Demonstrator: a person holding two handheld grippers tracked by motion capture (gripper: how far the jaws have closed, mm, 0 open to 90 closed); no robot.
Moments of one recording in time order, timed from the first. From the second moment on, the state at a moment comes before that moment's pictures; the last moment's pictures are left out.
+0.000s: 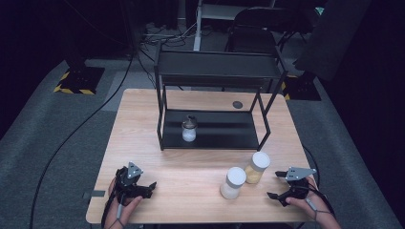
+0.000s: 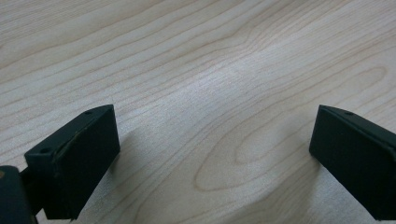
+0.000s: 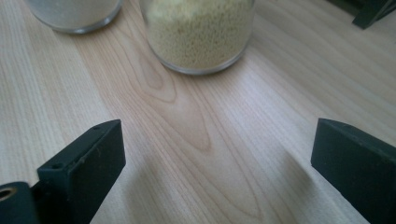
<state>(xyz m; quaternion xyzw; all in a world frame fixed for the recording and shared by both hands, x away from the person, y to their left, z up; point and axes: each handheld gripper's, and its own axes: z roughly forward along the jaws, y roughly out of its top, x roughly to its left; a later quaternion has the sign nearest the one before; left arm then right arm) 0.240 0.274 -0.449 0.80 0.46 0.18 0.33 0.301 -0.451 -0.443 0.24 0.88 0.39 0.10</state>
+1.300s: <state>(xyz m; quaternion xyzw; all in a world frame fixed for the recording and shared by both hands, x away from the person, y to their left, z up) 0.240 0.274 -0.449 0.80 0.46 0.18 0.33 0.278 -0.439 -0.340 0.17 0.87 0.45 0.12</state>
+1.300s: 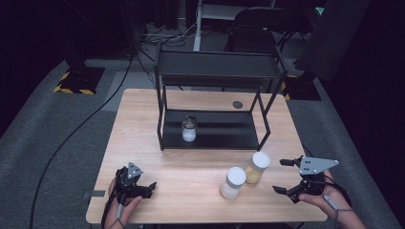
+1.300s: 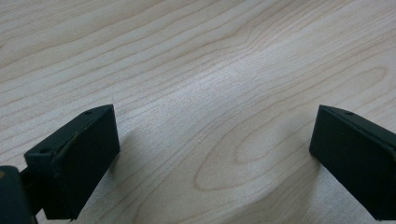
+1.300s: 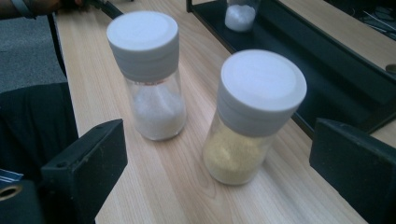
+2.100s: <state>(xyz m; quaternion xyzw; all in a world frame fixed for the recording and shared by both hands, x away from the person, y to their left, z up) 0.240 0.274 -0.449 0.80 0.46 0.18 0.33 0.294 -0.389 -0.320 0.12 0.88 0.45 0.11</state>
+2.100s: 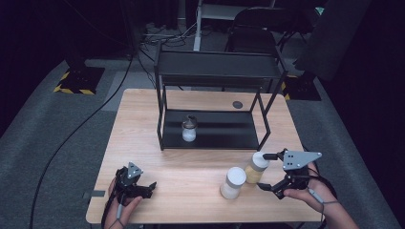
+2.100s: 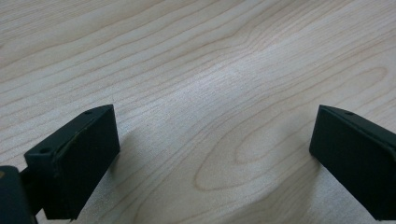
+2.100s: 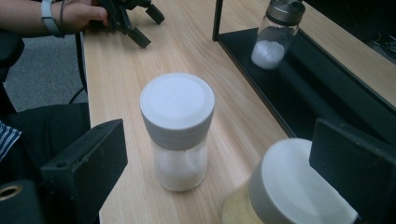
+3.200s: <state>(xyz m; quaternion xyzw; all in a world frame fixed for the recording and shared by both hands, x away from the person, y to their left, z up) 0.240 0.274 -0.449 0.80 0.46 0.18 0.33 0.315 -0.330 -0.328 0.08 0.89 0.45 0.08</state>
